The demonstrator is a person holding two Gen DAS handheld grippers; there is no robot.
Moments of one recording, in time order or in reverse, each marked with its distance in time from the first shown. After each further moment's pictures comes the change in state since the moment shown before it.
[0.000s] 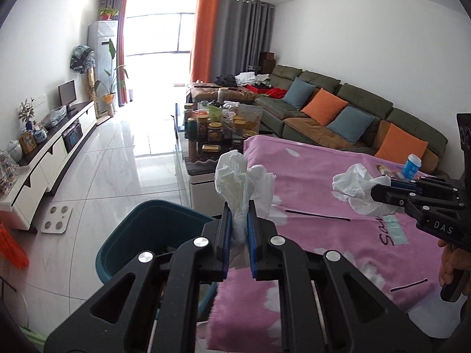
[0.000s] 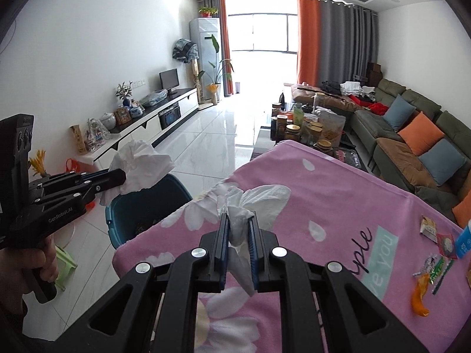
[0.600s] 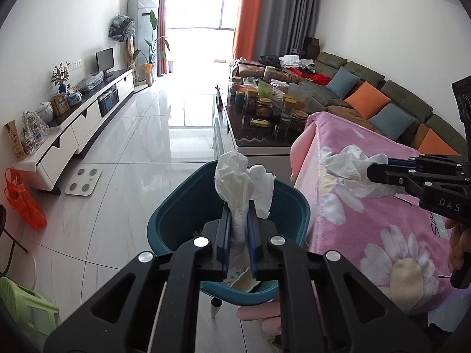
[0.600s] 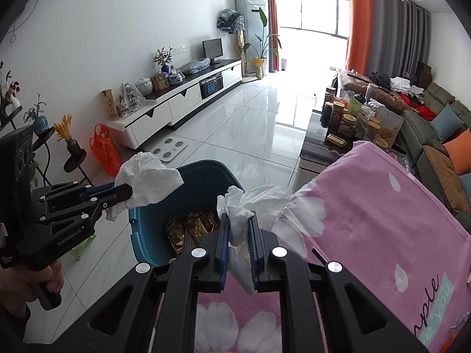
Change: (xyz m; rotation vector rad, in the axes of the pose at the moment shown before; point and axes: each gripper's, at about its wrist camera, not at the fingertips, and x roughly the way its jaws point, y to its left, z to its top) left arm 0.003 0.108 -0.046 -0.122 0.111 0.152; right arm 0.088 0.075 0.037 -0.126 0.139 0.171
